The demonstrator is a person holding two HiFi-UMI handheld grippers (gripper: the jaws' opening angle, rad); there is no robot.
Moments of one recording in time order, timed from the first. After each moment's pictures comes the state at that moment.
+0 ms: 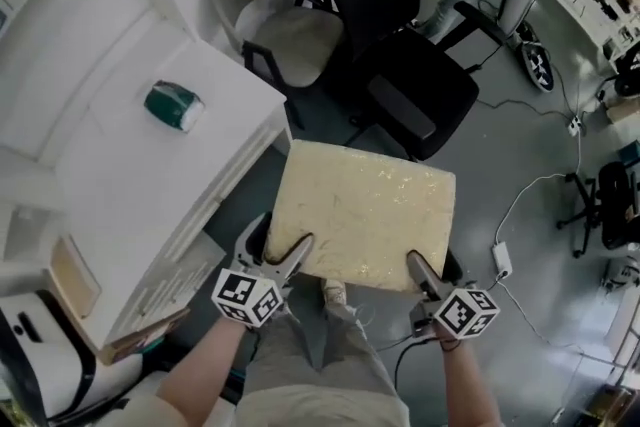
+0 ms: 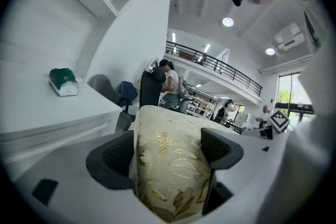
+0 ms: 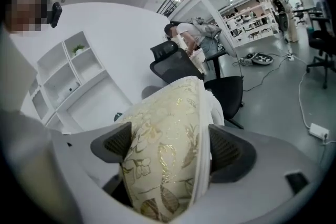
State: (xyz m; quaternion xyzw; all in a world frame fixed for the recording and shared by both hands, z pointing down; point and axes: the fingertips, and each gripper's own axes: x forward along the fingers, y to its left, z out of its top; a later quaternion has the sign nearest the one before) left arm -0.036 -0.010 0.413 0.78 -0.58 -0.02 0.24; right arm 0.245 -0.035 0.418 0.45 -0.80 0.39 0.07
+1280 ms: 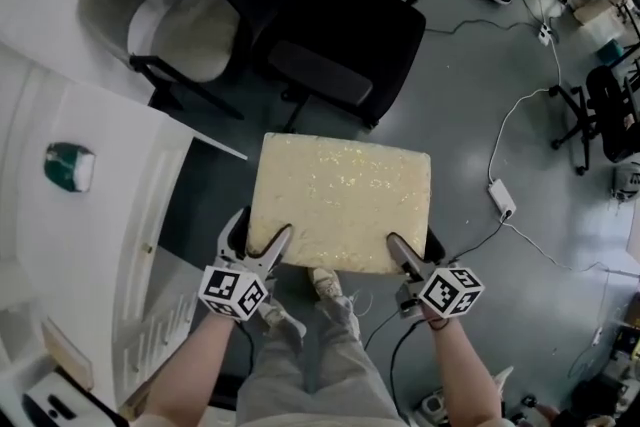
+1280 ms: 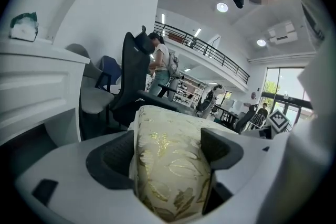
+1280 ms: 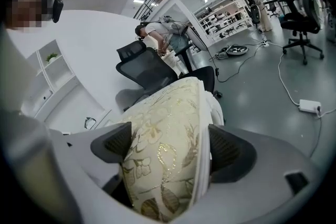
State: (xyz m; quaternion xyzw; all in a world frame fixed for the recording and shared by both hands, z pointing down) left arm 0.063 -0.107 0.561 0.82 -0.50 0.05 0.27; right arm 0.344 -0.075 0.576 0.52 -0.74 0.43 0.04
